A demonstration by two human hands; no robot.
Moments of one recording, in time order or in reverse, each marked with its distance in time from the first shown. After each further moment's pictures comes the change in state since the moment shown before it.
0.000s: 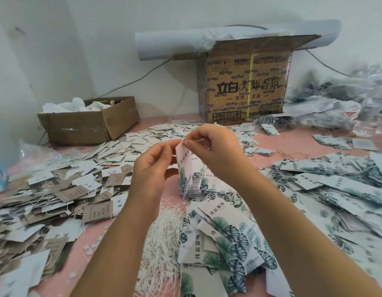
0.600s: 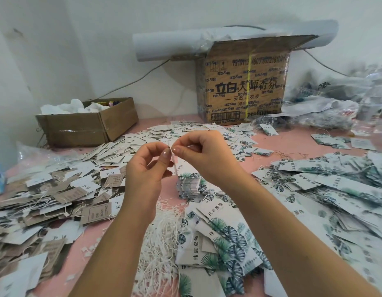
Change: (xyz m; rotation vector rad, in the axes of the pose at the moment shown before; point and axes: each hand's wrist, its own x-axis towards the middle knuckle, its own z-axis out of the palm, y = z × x) left_hand 0.003 -0.007 -0.005 0.067 0.096 0.072; right_hand -0.003 -0.005 0.009 0.286 -0.067 0.054
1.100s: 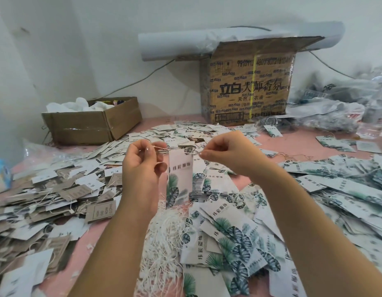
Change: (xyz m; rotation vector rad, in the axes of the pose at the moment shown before) left_hand 0.003 0.011 -0.002 -0.196 0.161 -0.065; right_hand 0.002 0.021 -0.034 -0.103 -0.158 0.247
